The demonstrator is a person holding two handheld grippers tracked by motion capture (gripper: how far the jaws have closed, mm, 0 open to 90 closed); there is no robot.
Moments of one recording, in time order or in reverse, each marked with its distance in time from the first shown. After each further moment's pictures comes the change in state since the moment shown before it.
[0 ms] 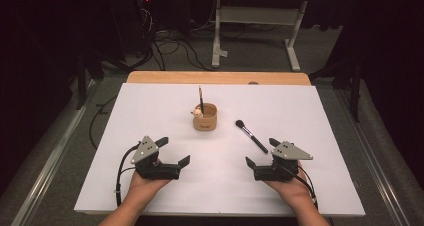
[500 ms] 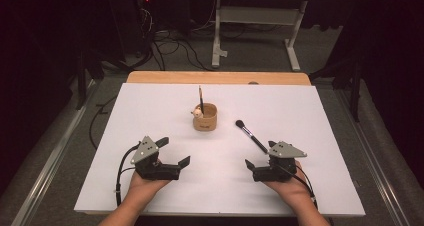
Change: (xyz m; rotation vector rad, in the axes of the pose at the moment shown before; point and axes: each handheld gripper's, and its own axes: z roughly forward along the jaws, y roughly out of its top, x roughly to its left) left arm 0.000 0.000 -0.001 0.002 -0.007 0.008; right arm 0.000 -0.004 0.008 0.105 -0.006 -0.019
